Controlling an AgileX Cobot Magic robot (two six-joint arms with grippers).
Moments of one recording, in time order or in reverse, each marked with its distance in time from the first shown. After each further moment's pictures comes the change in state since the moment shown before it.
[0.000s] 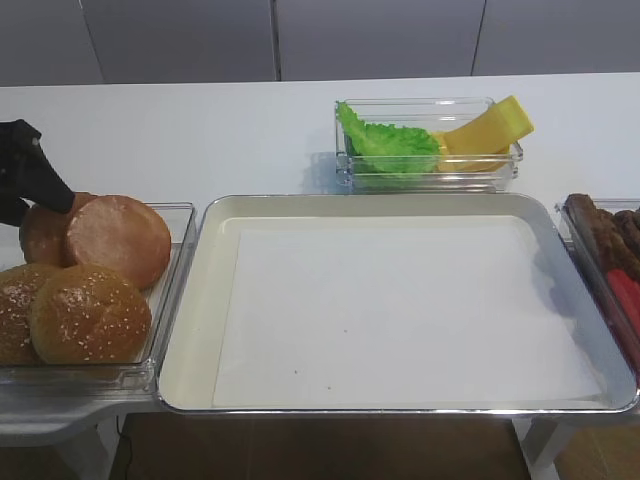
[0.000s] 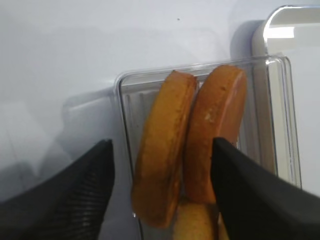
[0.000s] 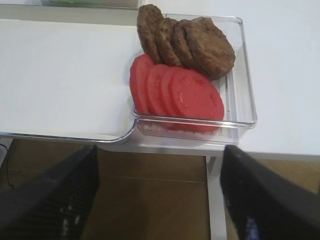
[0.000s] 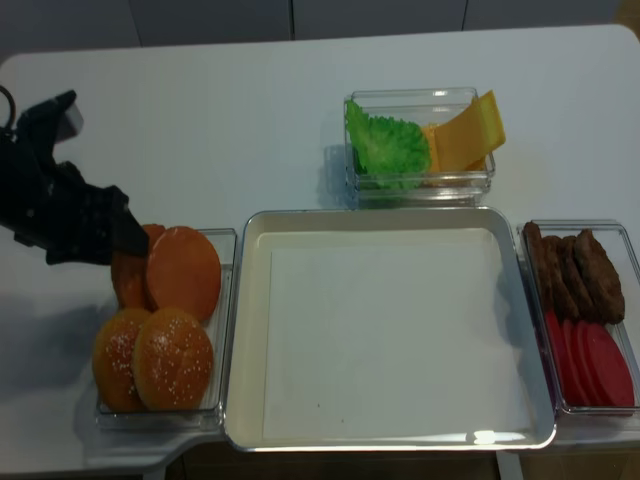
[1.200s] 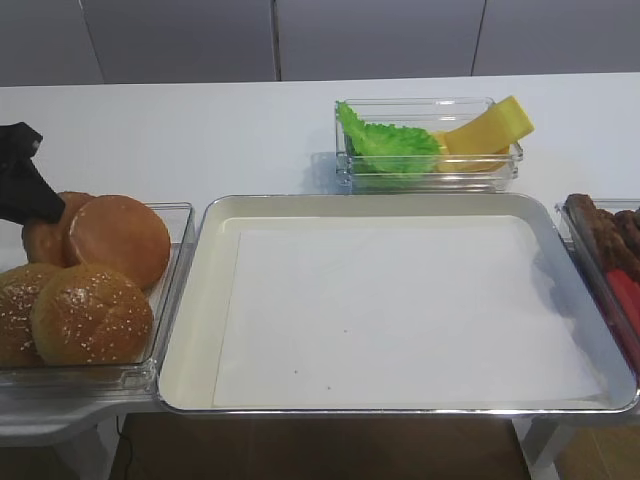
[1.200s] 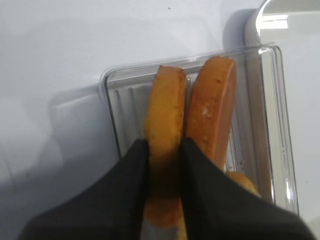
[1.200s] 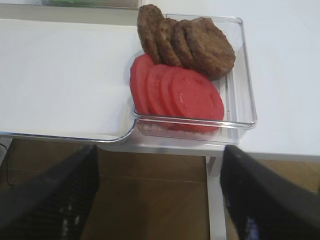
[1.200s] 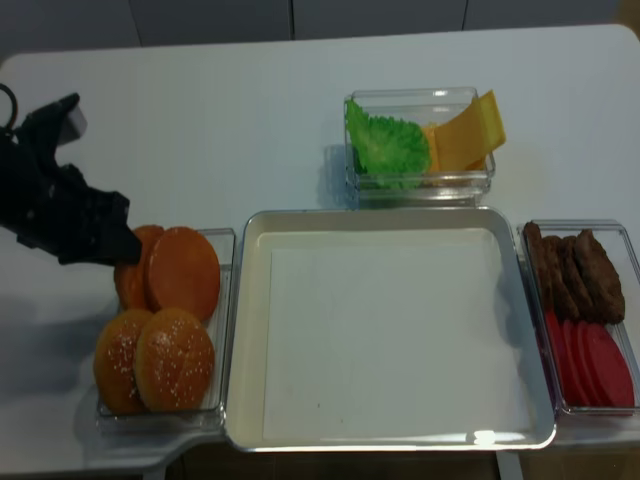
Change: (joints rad) left arm 0.000 -0.004 -0.006 -0.008 0.031 0.028; right arm 0.000 0.000 0.000 0.000 0.000 0.000
